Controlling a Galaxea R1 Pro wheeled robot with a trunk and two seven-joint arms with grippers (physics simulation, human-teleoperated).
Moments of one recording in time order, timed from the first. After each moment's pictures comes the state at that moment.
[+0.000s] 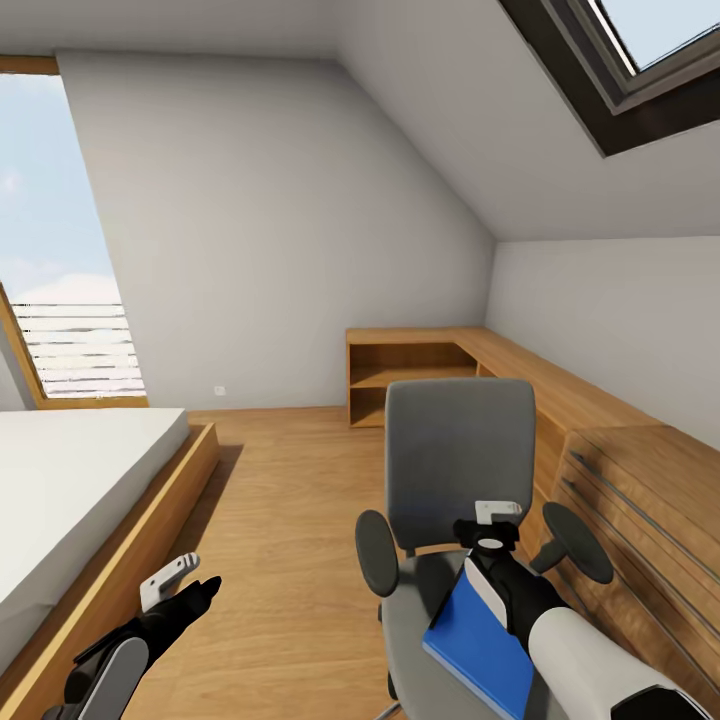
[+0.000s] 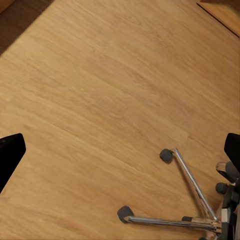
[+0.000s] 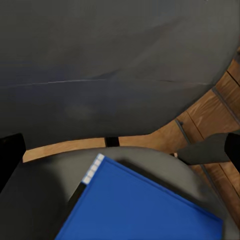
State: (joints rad) left arm -0.11 0.13 0.02 -1.45 0.81 0.53 0.46; right arm -0.71 -0.02 0.32 -0.47 -0.26 0.13 -0.43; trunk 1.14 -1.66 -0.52
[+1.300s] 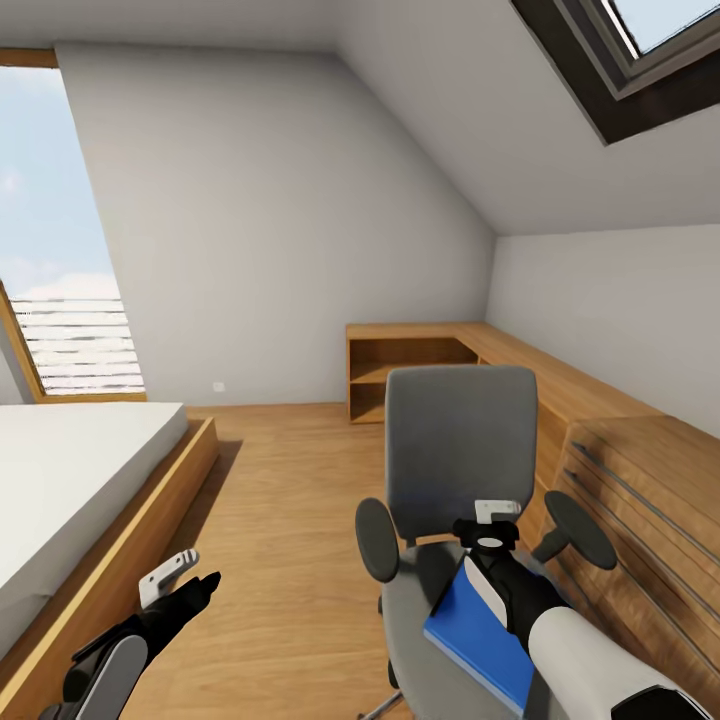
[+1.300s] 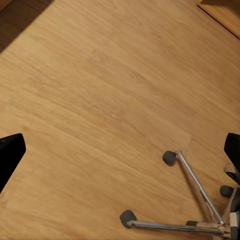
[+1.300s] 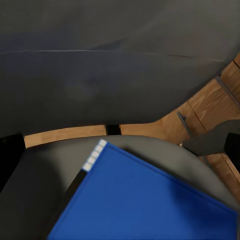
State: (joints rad) left arm -0.11 0.13 0.02 -1.47 0.81 0.53 0.46; right arm -0.71 -0.02 0.32 -0.48 -0.25 0.15 -0.43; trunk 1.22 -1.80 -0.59
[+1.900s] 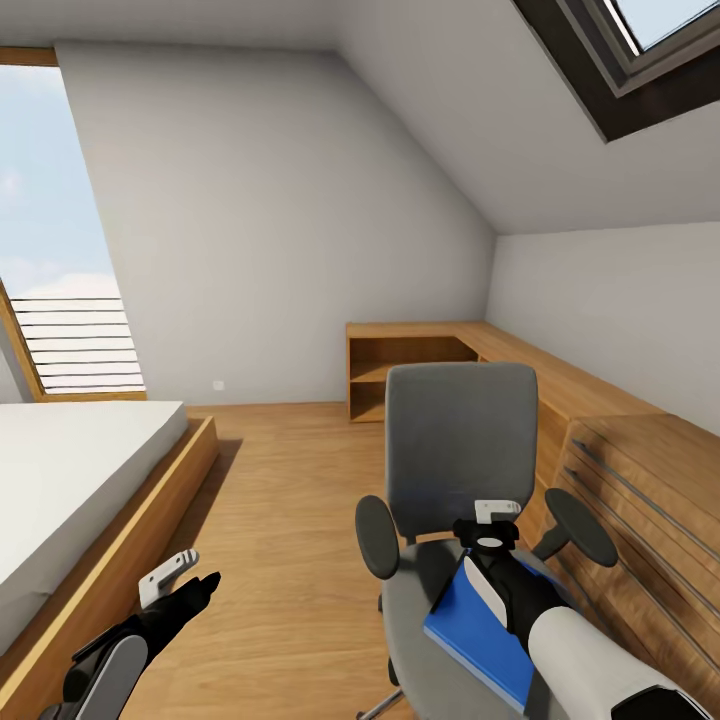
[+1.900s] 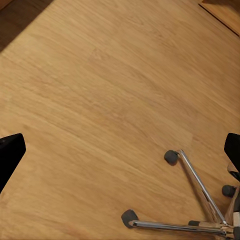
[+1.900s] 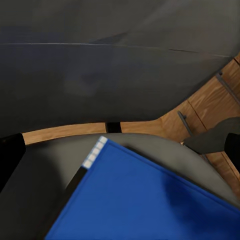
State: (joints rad) left arm -0.11 0.13 0.02 -1.47 0.81 0.53 0.46; right arm -0.71 -0.02 0.32 -0.48 -0.25 0.15 -0.44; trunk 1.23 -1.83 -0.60
